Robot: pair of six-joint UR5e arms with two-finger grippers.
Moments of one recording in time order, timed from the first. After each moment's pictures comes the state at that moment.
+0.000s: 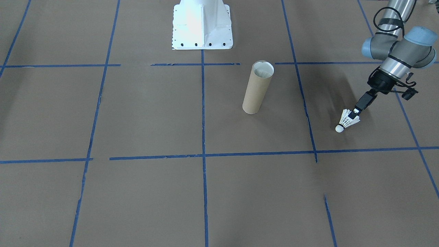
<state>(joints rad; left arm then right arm) -0.84 -1.51 -1.36 -3.19 -1.86 -1.84 1.61 -1.65 1.56 -1.53 2.27 -0.02</state>
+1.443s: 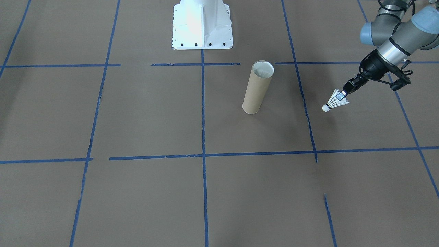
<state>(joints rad) -0.92 -1.47 -1.76 -2.59 -2.19 -1.62 1.61 -1.65 1.56 -1.53 2.27 -0.02</state>
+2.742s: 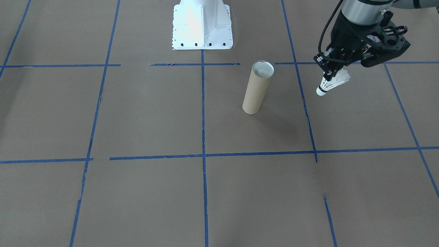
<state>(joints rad) -1.00 -2.23 -2.10 -0.88 -2.08 -1.09 1.61 -1.65 1.56 -1.53 2.27 -0.02</state>
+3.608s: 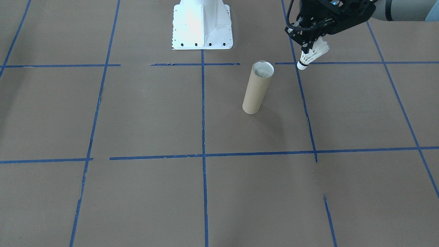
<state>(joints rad) -0.87 -2.41 -2.13 -0.63 -2.00 -1.18 1.61 -1.65 1.56 -1.53 2.27 -0.02</state>
